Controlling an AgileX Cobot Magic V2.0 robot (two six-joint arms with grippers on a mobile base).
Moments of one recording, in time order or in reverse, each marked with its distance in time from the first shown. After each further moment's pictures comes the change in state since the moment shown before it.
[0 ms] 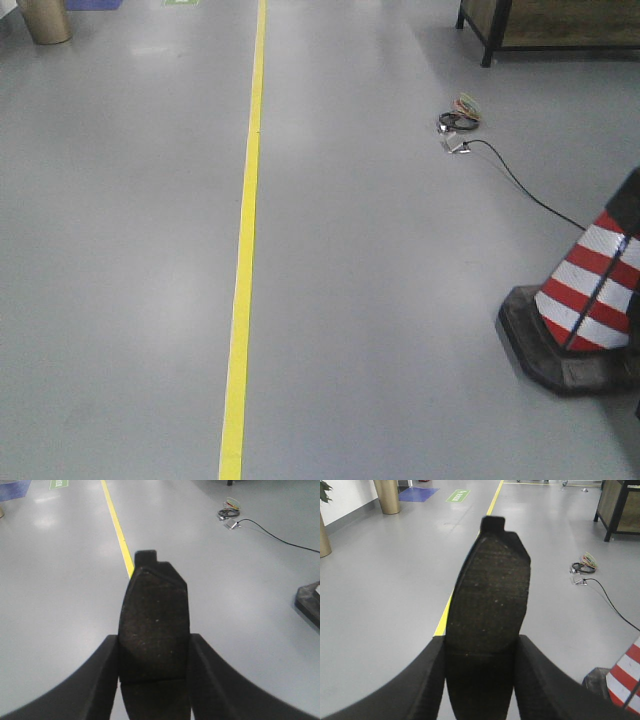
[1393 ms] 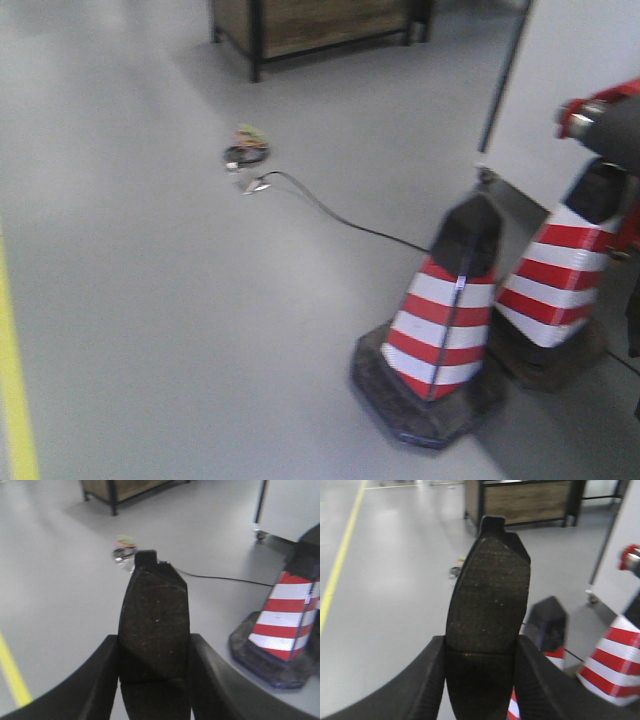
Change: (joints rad) left arm 0.000 0.000 0.000 0.001 0.000 0.000; right arm 0.000 0.000 0.000 0.000 0.000 0.000
